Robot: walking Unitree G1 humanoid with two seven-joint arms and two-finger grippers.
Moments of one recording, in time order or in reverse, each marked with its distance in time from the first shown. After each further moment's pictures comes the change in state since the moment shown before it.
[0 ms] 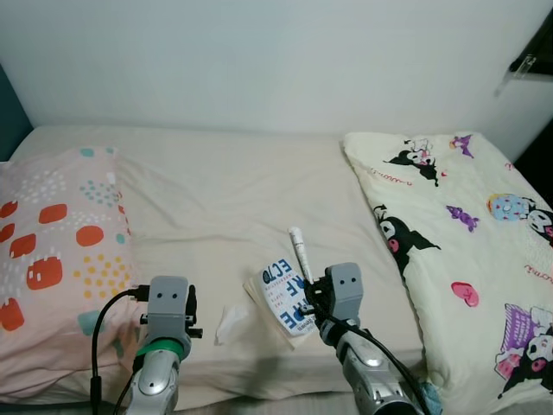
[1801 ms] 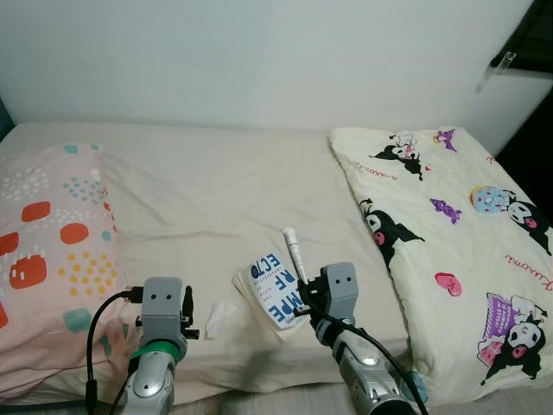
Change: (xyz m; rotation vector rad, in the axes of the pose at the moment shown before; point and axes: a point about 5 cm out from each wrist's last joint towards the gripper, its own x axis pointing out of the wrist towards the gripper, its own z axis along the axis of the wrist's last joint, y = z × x) left arm -0.003 0.000 0.000 -0.030 0.009 -0.017; right arm 0.001 0.000 0.000 0.015 0.004 0.012
